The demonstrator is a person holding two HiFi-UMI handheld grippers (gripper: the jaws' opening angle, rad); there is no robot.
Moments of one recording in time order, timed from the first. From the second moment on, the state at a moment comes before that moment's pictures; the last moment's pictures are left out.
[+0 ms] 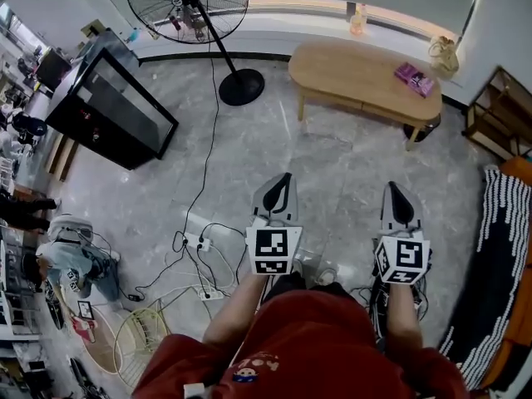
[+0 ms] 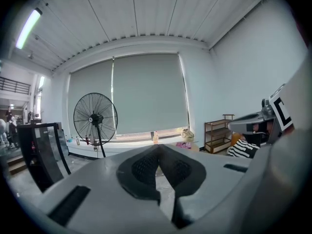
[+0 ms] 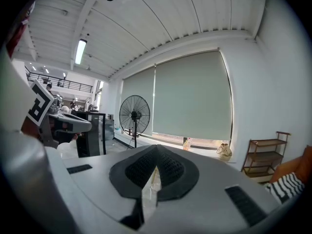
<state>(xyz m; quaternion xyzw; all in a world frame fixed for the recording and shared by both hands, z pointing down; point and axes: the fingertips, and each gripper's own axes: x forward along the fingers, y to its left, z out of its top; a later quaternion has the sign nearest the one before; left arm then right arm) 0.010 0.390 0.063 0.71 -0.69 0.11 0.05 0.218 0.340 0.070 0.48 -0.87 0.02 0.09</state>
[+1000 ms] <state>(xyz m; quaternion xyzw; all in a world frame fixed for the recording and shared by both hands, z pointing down) 0.085 0.330 0.098 0.74 -0.66 0.12 0.07 0.290 0.310 0.100 0.51 -0.85 0.04 0.11</state>
